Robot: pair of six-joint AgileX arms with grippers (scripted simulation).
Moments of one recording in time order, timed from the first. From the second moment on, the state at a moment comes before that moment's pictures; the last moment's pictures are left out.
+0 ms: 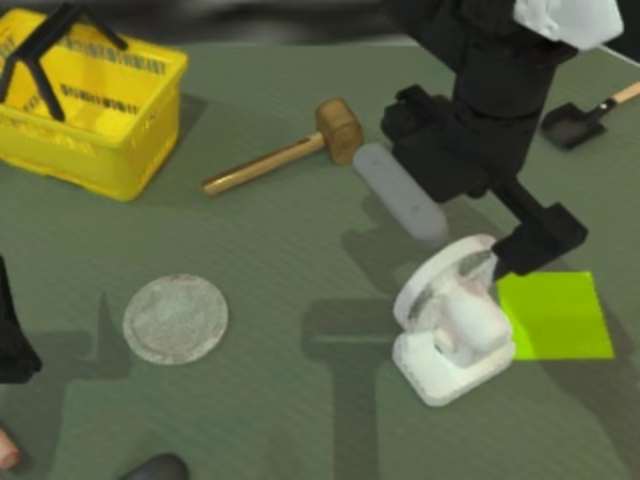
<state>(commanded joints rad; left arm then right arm) 0.00 0.00 0.00 0.00 0.00 0.00 0.61 1.99 1.85 -1.43 0.00 -1.49</state>
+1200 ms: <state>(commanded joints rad) 0.00 0.00 0.00 0.00 0.00 0.00 0.61 1.99 1.66 -1.24 0.00 -1.49</state>
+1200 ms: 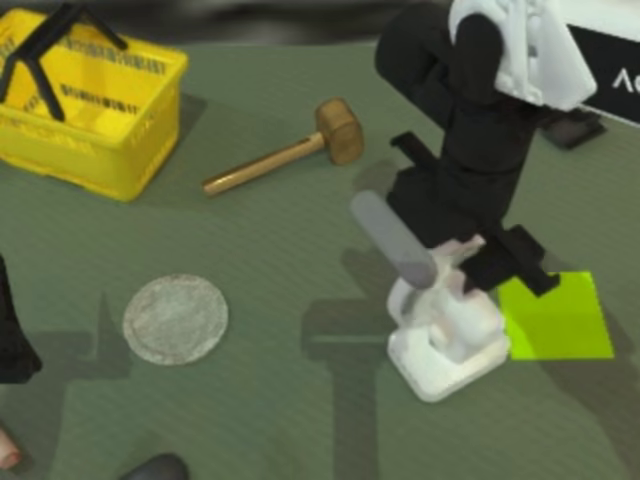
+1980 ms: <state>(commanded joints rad) 0.00 0.00 0.00 0.00 0.00 0.00 0.61 1.98 1.66 -1.24 0.00 -1.49</state>
